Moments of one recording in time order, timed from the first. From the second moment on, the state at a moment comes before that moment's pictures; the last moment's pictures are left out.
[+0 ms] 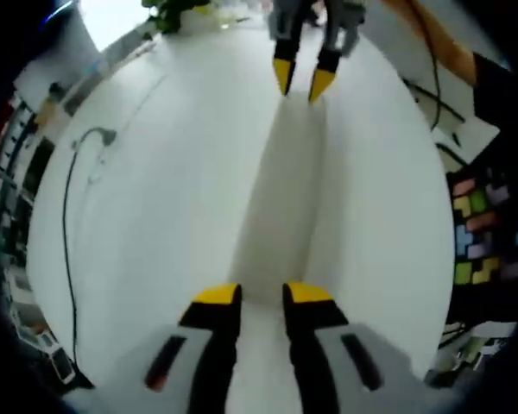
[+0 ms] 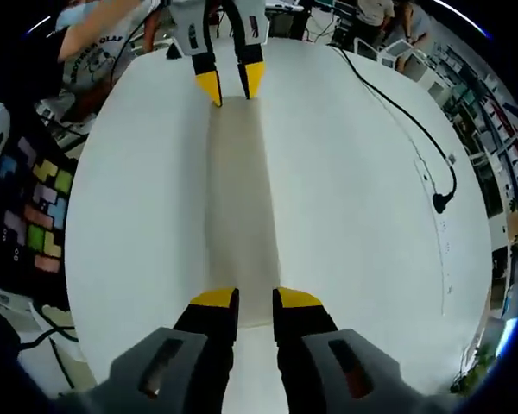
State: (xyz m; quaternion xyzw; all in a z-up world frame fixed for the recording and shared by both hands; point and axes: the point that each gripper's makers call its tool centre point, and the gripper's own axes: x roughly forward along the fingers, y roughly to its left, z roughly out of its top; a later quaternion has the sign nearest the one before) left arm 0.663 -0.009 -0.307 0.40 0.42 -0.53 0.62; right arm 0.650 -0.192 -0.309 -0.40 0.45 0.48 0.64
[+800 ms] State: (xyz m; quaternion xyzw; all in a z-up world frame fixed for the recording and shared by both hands) left arm 0.666 -0.002 -0.311 0.43 0.49 -0.53 0.55; right arm 0.642 -0.188 -0.313 -0.37 0.47 0.51 0.62
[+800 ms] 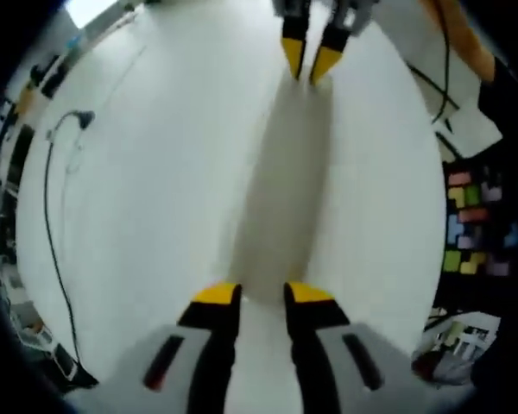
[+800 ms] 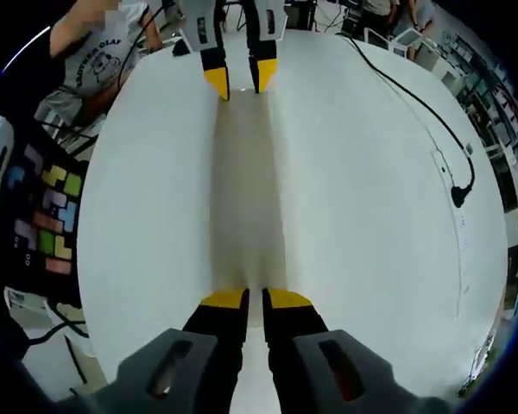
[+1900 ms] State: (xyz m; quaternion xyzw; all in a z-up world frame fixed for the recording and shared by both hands) left arm 0.660 -0.009 -0.313 0.42 0.50 -0.51 0.56; right arm 0.643 -0.189 -0.314 -0.42 0.51 0.46 0.59
